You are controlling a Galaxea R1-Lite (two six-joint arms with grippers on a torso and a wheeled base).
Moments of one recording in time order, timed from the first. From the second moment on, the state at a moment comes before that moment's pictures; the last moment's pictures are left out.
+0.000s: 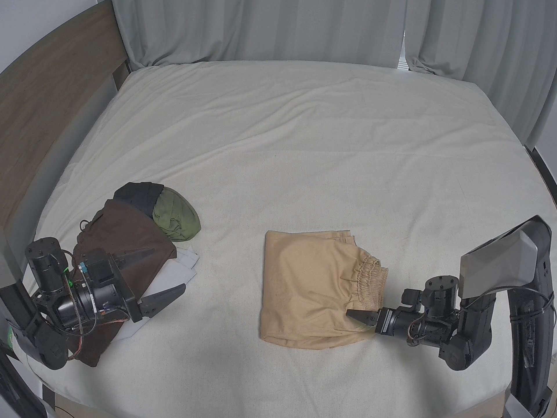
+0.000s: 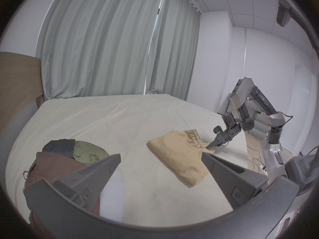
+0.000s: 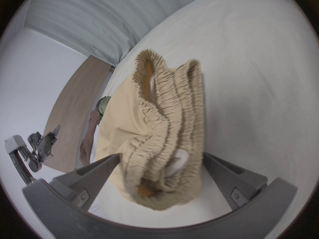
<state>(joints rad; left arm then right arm) -0.04 1.88 -0.20 -1.49 -0.74 0.19 0.35 2.45 -0.38 -1.54 0.34 0.60</state>
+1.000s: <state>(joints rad) -0.05 1.87 -0.22 -1.50 -0.73 0.19 0.42 2.45 -0.45 -1.54 0.31 0.73</state>
